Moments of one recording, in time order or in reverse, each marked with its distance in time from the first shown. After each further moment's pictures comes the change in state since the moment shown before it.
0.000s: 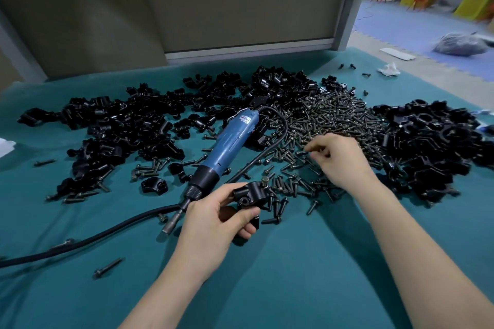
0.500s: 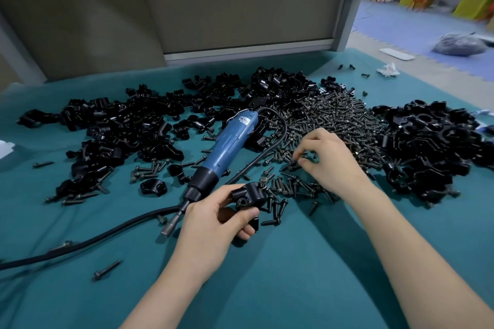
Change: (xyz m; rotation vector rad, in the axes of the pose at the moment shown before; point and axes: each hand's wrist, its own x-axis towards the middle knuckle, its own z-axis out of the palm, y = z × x) left_hand 0.000 0.001 -0.001 0.012 -0.002 -0.005; right_hand -0.003 -0.009 0.007 -0.031 -0.049 -0.134
